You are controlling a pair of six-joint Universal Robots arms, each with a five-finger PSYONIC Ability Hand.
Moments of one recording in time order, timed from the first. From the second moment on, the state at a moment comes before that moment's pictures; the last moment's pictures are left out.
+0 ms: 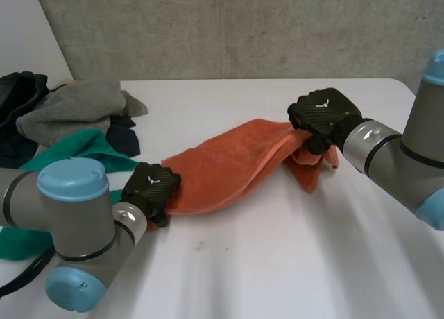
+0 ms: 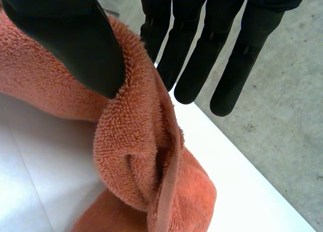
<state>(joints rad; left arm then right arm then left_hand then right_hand) 4.22 -2.08 -1.70 3.40 -1.58 3.57 1.93 -1.17 1.32 0.08 1.28 2.68 0.54 0.54 0.55 0.53 0.35 1.09 1.16 1.19 1.20 0.98</state>
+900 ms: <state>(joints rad) 4.30 -1.87 -1.40 3.08 -1.60 3.62 1.79 -1.22 1.10 0.61 1.29 2.31 1.13 1.20 1.19 1.20 0.99 1.09 1.16 1.19 1.20 0.98</state>
